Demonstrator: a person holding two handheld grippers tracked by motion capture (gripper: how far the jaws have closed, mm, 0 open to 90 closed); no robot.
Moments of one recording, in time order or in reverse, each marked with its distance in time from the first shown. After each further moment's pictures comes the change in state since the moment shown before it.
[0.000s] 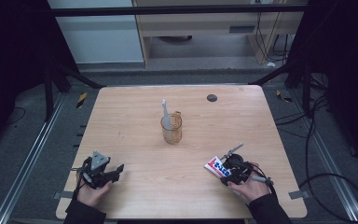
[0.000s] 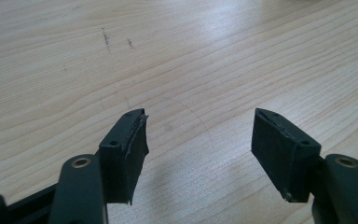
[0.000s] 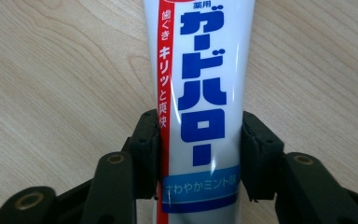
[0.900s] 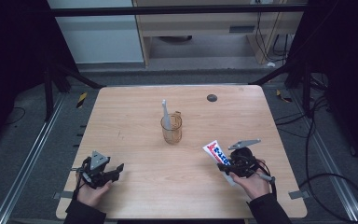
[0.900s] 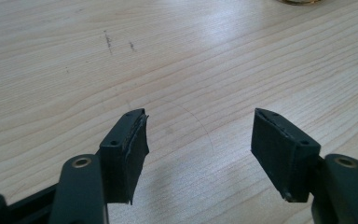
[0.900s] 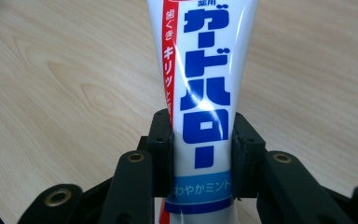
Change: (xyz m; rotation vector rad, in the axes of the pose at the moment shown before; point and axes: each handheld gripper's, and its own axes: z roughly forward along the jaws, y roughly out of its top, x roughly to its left) left arm 0.000 0.001 -0.001 -0.011 0.003 -0.014; right arm -0.007 0.003 -0.034 -0.342 0.081 0.081
